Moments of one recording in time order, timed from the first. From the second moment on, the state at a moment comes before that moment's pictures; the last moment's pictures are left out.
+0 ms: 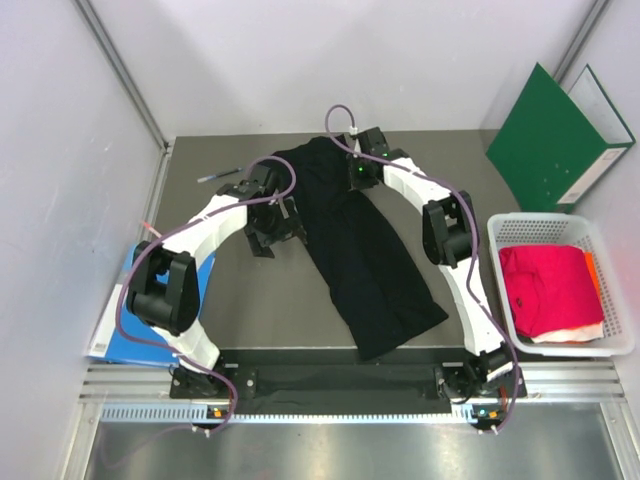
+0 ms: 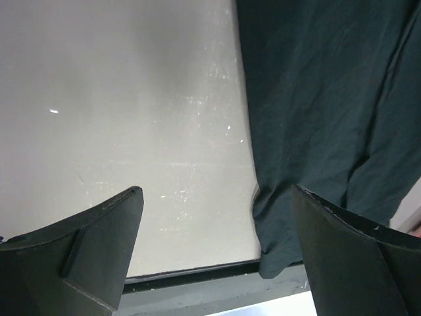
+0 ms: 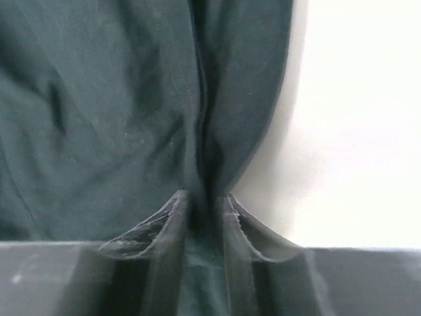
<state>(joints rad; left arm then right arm) -0.35 1.68 1.29 -0.80 0.14 -0.71 0.42 2.51 2.20 -0.54 -0.13 0.24</state>
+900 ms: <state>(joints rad) -0.83 2.02 1.60 -0.85 0.15 -0.58 0.15 2.44 2.05 -0.46 0.05 0.41</state>
